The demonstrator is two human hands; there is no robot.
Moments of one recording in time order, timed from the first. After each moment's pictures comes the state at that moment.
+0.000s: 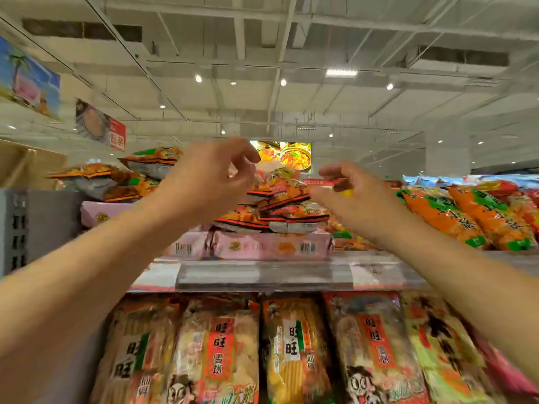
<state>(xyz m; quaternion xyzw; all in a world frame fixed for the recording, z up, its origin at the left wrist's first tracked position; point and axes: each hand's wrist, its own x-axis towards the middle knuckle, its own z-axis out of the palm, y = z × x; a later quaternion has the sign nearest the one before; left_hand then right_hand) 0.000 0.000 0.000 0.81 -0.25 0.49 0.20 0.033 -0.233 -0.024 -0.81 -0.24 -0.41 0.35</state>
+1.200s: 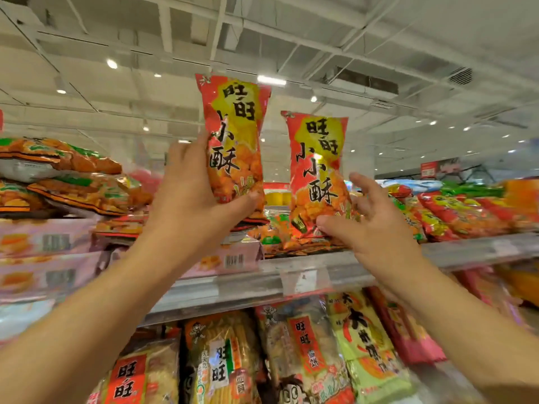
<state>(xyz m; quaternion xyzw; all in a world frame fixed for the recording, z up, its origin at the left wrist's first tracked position) 0.043 -0.082 -0.030 0.73 -0.30 0.50 0.36 0.003 -0.316 -0.068 -0.70 -0.17 -0.43 0.55</state>
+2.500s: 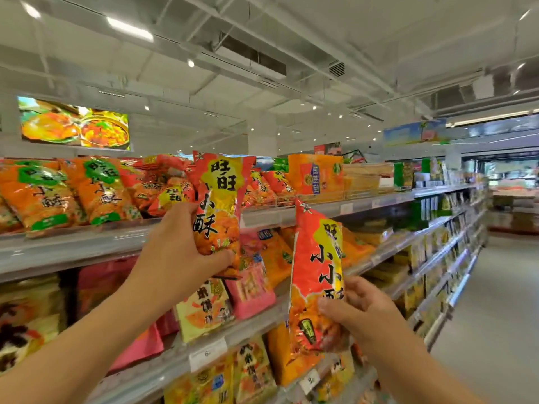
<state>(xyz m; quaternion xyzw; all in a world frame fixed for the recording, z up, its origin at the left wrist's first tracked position) -0.033 -0.637 -0.130 0.79 -0.37 0.29 0.41 -0.200 -0.844 -0.212 -0.68 0.07 -0.32 0.66</state>
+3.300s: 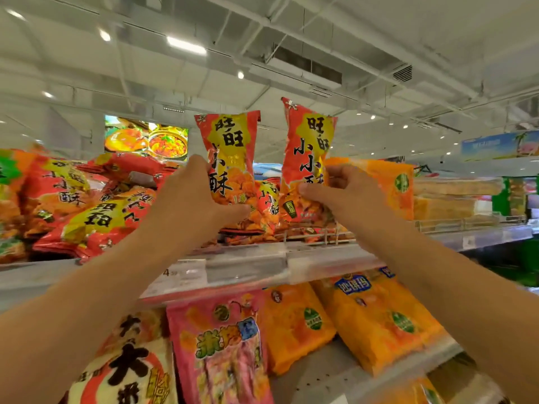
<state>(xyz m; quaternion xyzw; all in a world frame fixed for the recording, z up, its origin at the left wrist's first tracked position) 0.136 -0.834 -0.050 0.82 -0.25 0.38 0.34 0.071 -1.063 -0.047 -0.76 -0.06 -0.43 0.48</state>
